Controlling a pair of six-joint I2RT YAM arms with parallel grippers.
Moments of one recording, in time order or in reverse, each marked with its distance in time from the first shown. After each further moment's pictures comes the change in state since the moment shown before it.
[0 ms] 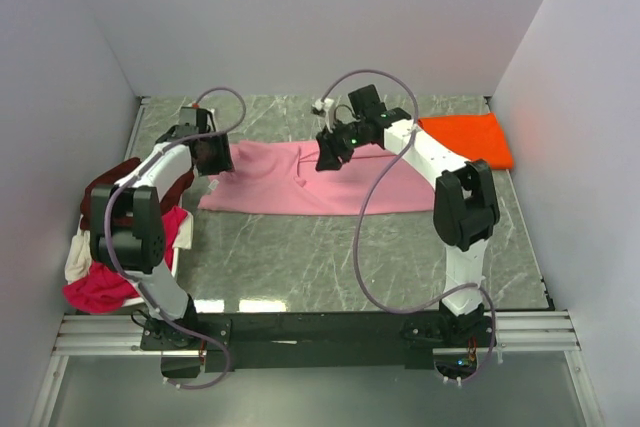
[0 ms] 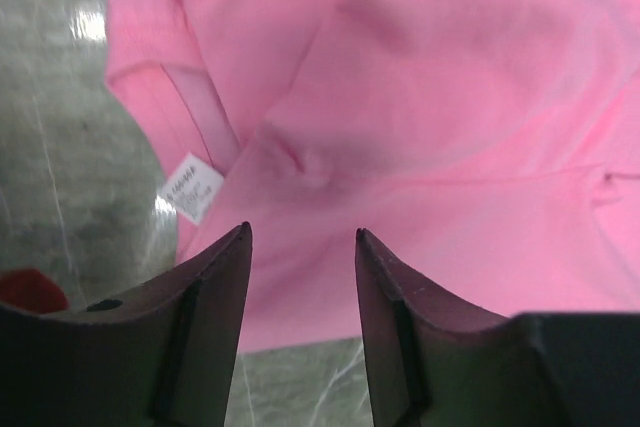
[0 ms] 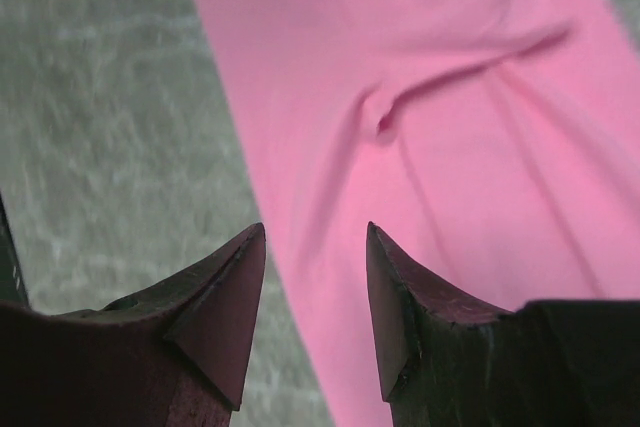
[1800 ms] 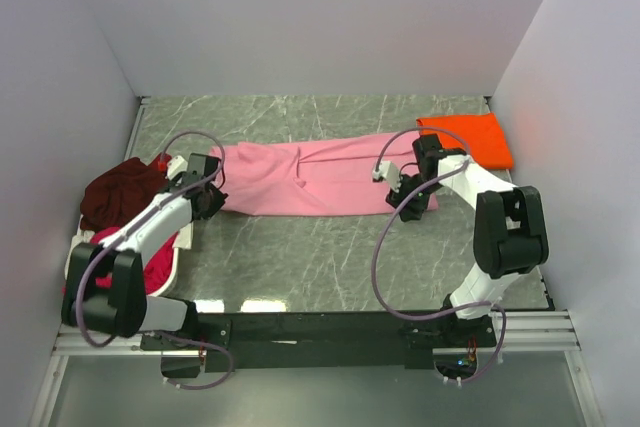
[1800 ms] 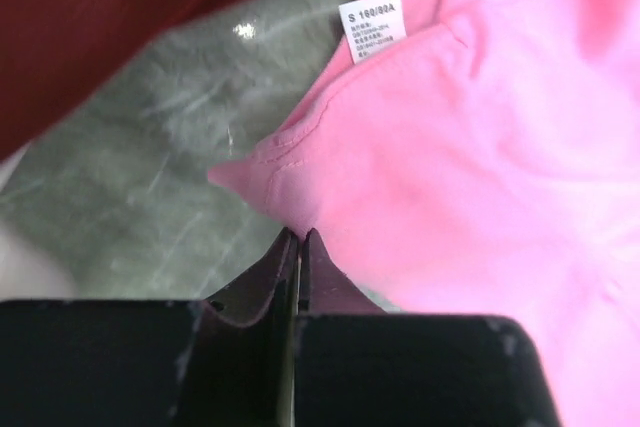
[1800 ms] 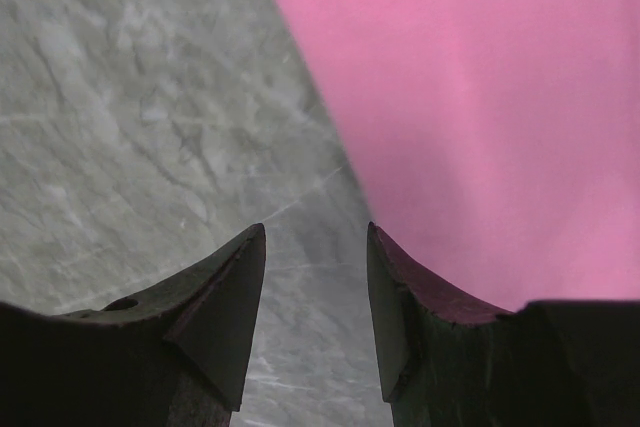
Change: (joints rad) left arm -0.138 -0.348 -0.433 0.009 -0.429 -0.733; right arm -0.290 -0.309 -0.584 -0.219 0.346 -0.636
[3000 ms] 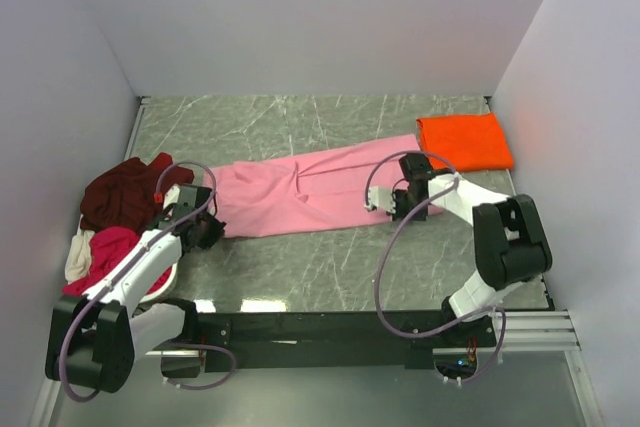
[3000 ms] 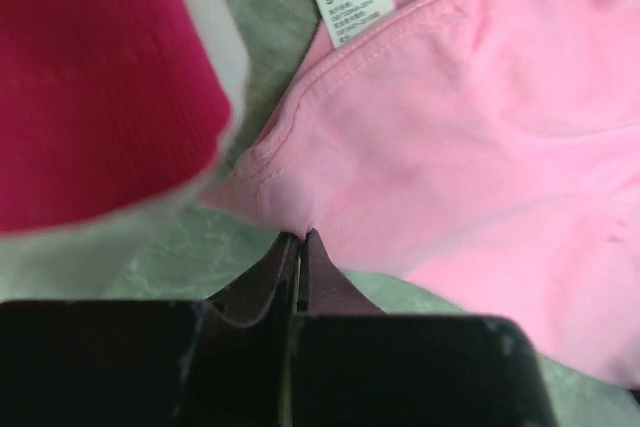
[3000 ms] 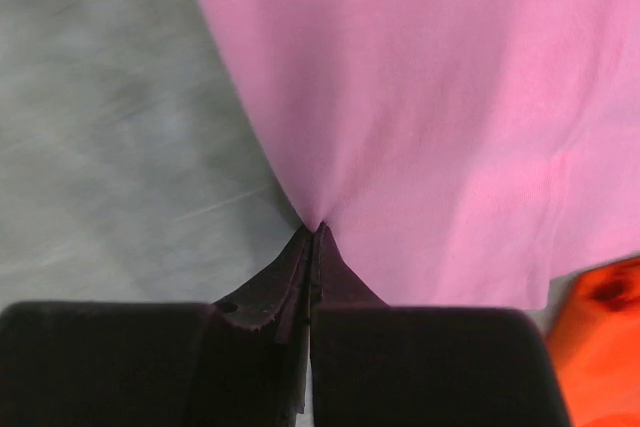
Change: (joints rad) left arm -0.003 -0.293 -0.253 -0.054 0.146 -0.051; right arm 0.101 -0.053 -0.191 0.227 0.284 -0.265
